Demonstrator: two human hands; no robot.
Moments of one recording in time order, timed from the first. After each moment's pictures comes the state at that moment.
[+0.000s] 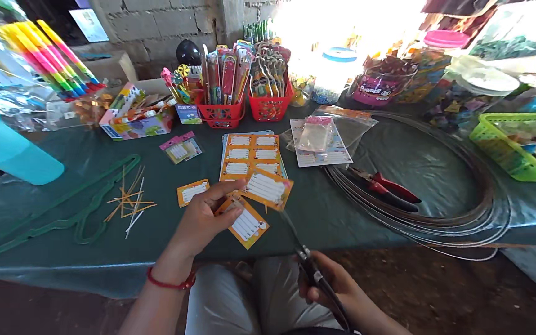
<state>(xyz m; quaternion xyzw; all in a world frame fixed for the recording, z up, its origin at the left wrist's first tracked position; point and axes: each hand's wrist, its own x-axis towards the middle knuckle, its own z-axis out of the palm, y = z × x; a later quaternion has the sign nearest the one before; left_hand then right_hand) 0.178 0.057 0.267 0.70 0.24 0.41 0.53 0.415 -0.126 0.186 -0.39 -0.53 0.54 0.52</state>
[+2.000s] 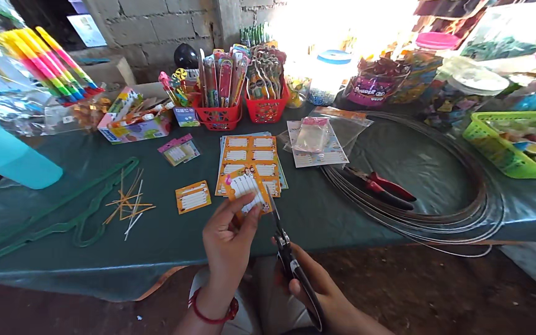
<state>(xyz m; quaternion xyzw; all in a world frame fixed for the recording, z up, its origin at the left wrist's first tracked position) 0.234 -0.001 0.254 0.62 0.27 0.64 0.37 0.379 -0.109 0.203 -0.36 -0.60 0.46 0.55</state>
